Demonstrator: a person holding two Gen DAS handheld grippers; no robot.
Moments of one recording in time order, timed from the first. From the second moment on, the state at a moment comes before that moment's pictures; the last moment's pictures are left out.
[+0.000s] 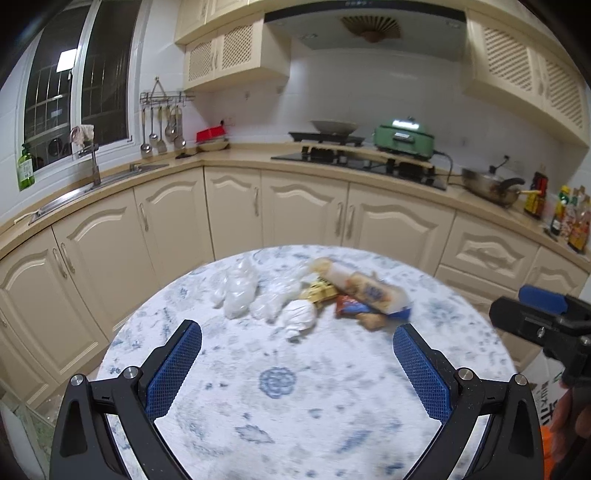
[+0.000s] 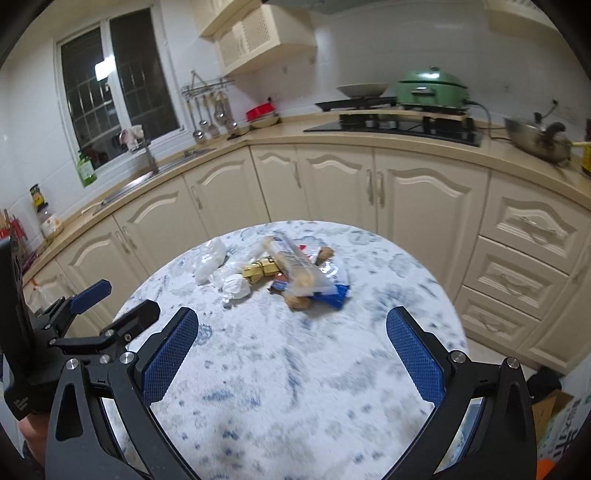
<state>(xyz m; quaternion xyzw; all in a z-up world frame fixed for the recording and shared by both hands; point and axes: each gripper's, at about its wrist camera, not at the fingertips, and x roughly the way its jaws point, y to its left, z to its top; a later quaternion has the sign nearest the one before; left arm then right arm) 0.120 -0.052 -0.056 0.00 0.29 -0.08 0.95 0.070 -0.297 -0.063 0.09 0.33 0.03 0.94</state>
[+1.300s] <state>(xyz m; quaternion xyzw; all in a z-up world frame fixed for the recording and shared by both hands) 0.348 -0.048 -0.157 -0.03 0.43 -0.10 0.89 0.191 -0.292 -0.150 0.10 0.45 0.09 0.88</state>
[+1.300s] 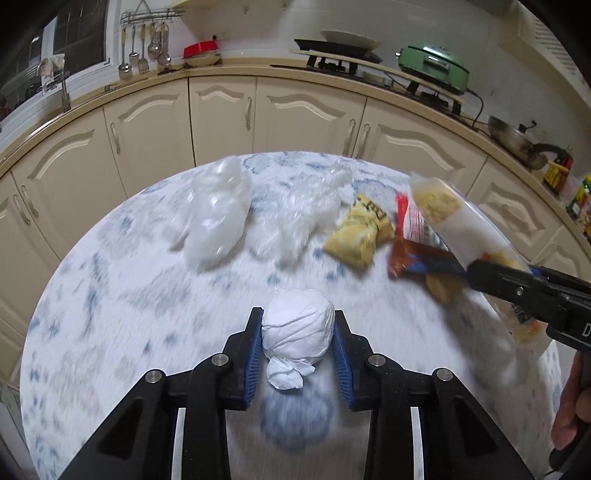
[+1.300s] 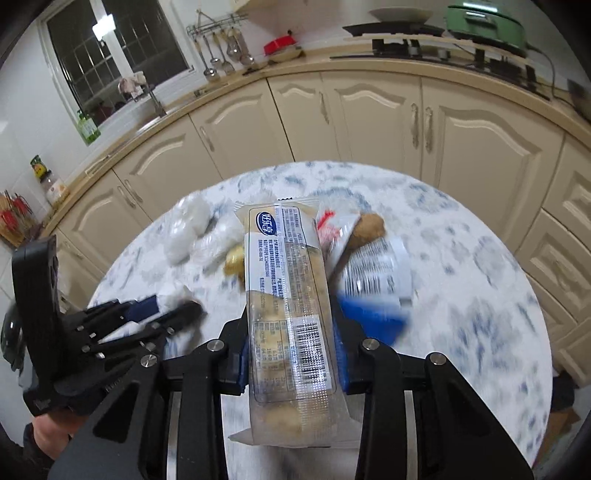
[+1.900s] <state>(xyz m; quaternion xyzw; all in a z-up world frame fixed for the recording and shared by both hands) 0.218 -0.054 -0.130 -0.03 0.36 -0.14 0.92 0.069 -0.292 -0.145 0.14 0.41 0.07 0.90</state>
